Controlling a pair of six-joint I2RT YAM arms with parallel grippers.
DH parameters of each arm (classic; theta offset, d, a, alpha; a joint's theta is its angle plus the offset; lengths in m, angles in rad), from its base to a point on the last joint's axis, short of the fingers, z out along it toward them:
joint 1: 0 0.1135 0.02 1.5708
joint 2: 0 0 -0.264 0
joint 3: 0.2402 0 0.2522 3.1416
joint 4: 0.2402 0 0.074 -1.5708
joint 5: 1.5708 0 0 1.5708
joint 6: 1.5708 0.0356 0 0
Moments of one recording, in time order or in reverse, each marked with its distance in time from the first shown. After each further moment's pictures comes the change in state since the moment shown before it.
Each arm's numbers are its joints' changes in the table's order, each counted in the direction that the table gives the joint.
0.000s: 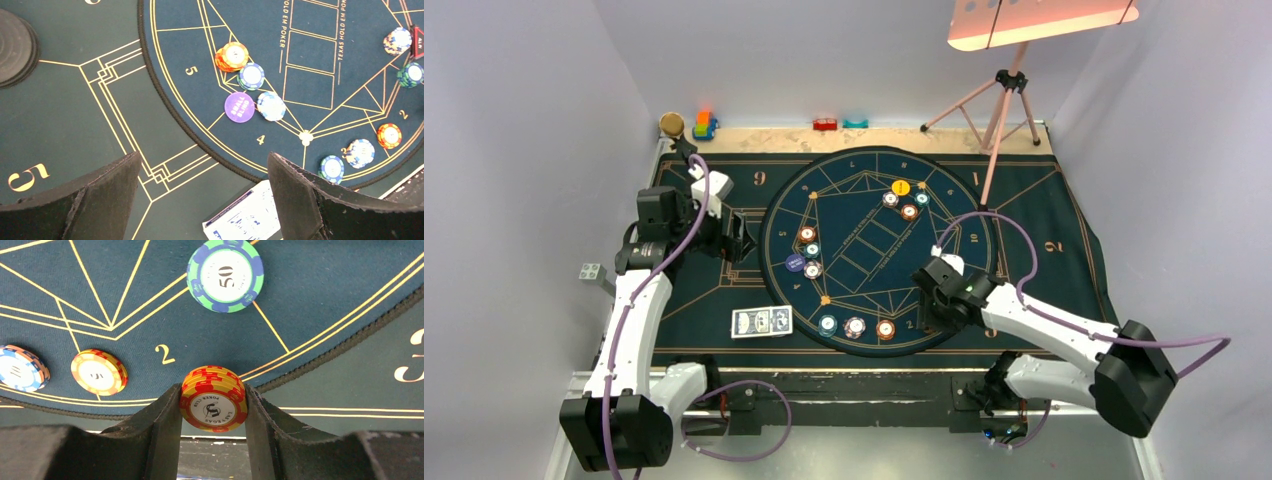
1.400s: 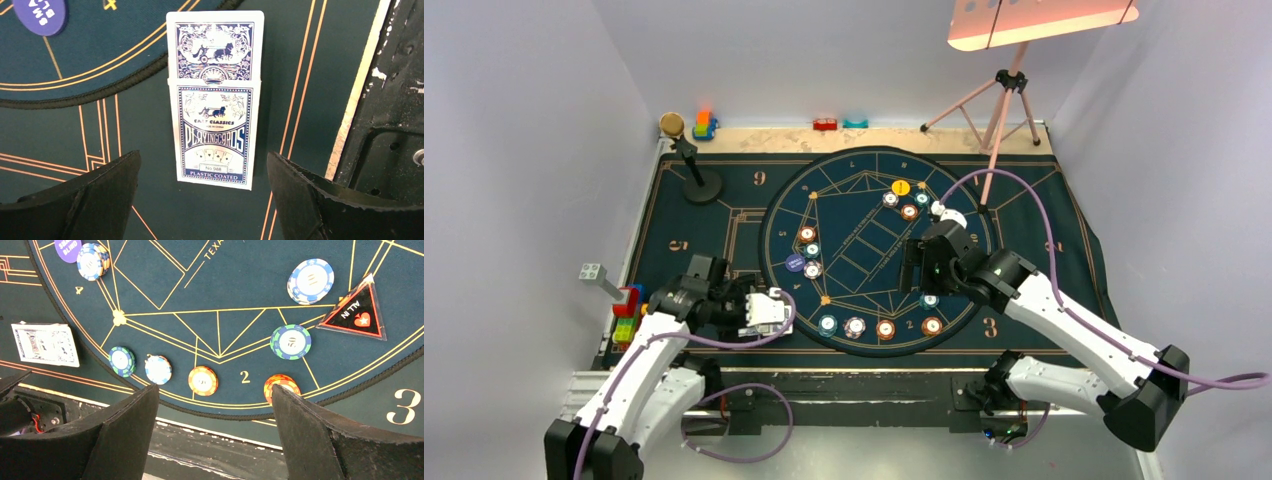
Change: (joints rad) left arm -0.305 0.219 -0.374 0.317 -0.120 0.975; right arm -0.037 0.094 0.293 0.047 0.002 -0.101
